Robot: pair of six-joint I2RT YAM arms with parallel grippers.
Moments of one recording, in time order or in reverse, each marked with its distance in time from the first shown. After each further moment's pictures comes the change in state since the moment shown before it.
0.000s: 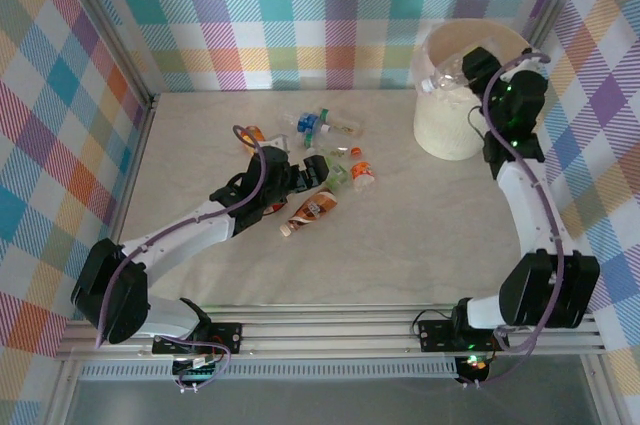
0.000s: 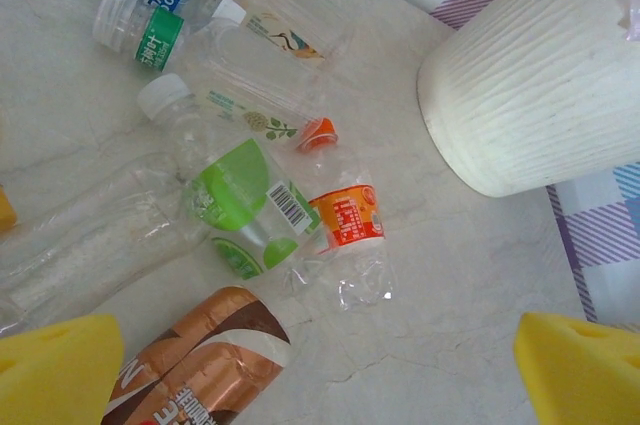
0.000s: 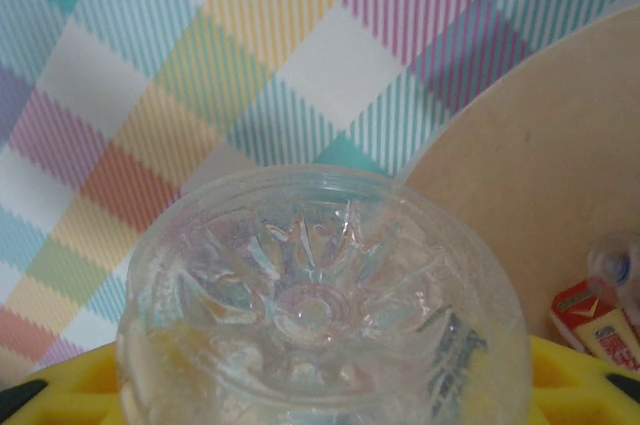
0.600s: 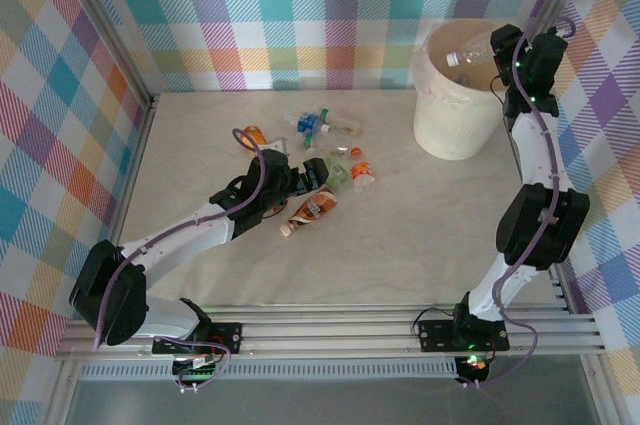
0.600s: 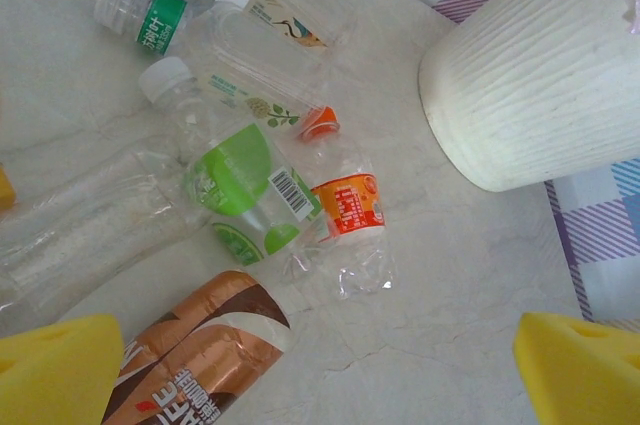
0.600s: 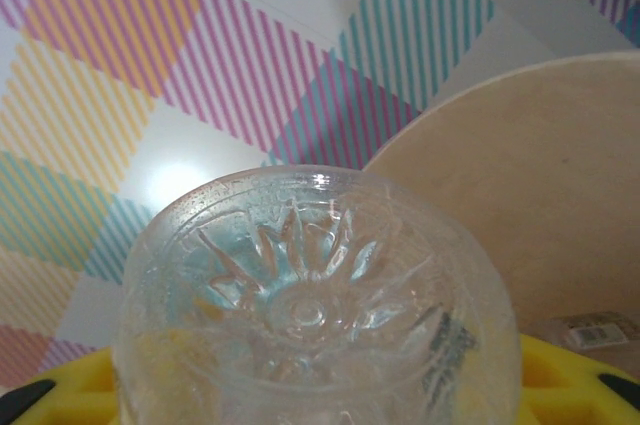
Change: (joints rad) left arm -0.009 -0.010 -0.021 0.004 -0.001 -0.024; right arm -0.136 0.405 0.427 -0.168 -0.029 0.124
